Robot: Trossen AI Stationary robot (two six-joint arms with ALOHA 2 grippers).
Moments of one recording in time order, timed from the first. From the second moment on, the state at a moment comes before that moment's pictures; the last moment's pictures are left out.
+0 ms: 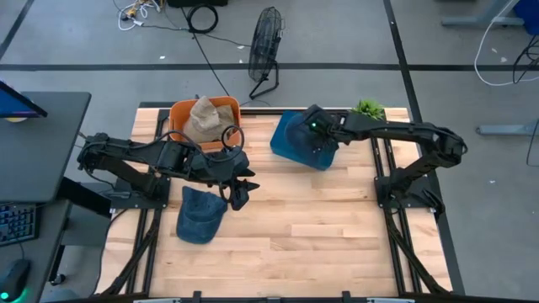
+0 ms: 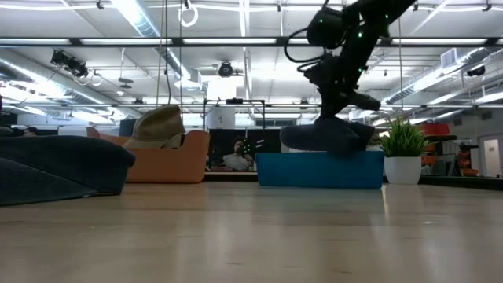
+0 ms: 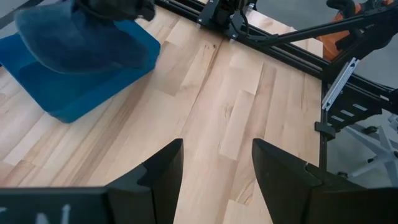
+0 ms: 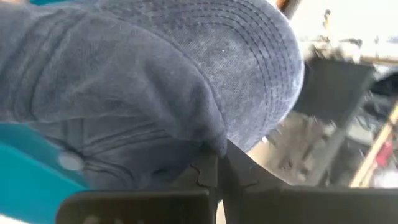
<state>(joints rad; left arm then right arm) -0.22 1.43 1.55 -0.80 -0.28 -0.55 -0.40 1.48 1.08 -0.58 0.39 -1.16</state>
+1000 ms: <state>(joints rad) -0.22 1.43 1.55 -0.80 -0.28 -0.53 -0.63 1.47 1.06 -0.52 0.24 -1.10</state>
